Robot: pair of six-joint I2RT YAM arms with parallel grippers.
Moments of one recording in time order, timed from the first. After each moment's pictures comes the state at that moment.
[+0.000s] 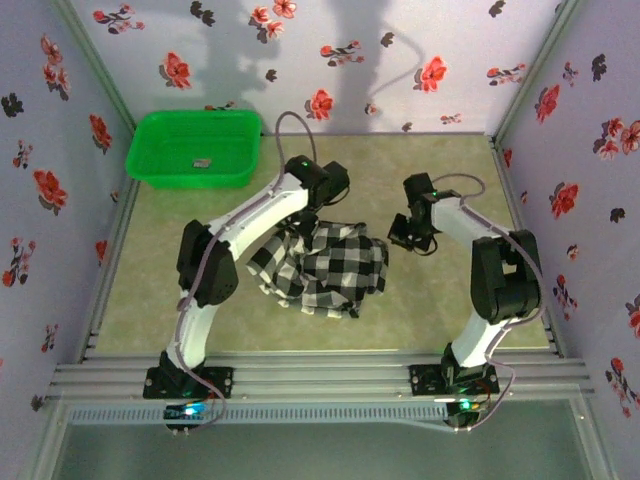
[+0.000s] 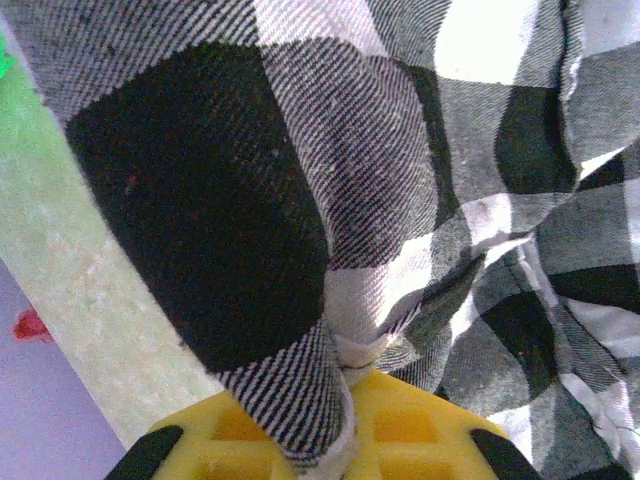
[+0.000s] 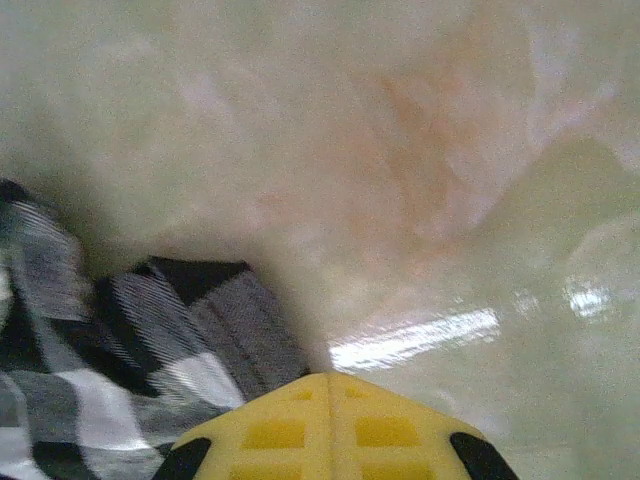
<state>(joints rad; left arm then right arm) -0.82 2.14 2.09 -1.57 -0.45 -0.27 0.24 1.72 1.12 -0.76 -0.18 0.62</state>
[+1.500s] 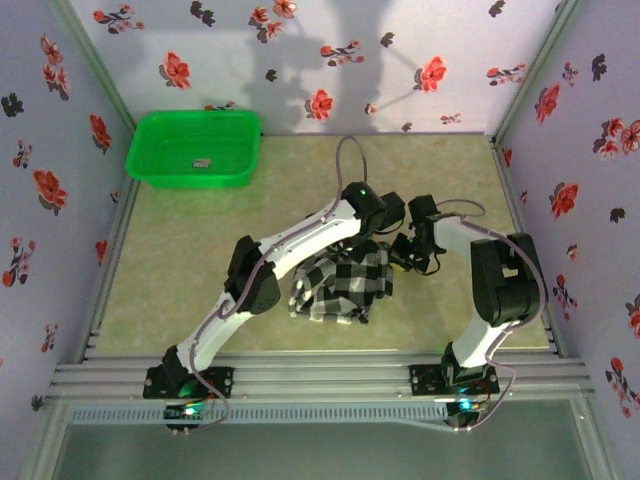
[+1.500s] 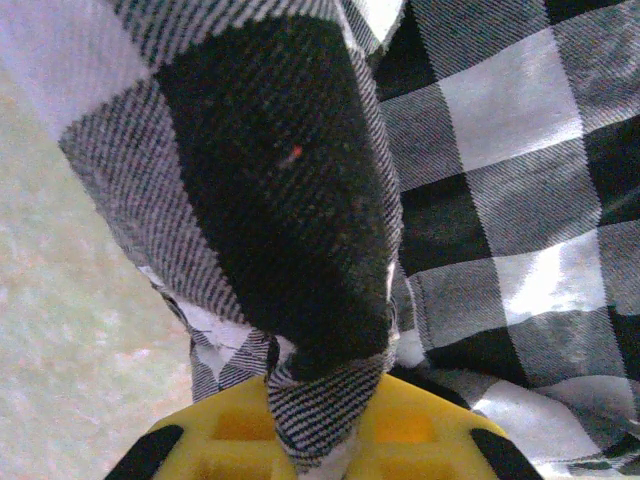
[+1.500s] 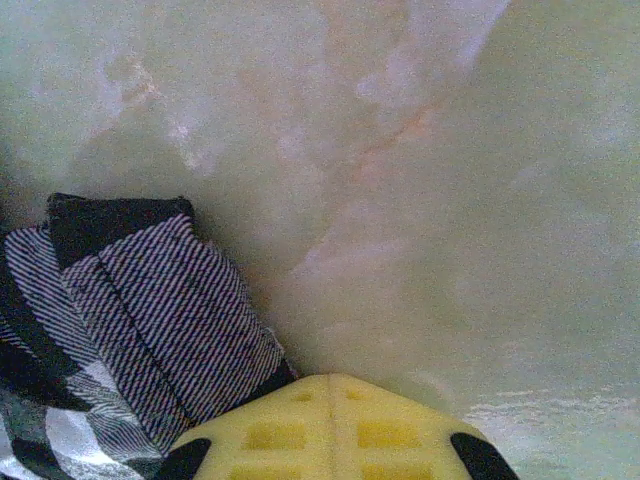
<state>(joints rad) -1.04 2.41 2.45 -1.66 -0.29 -0.52 0.22 1.71 0.92 -0.59 -0.33 0.67</state>
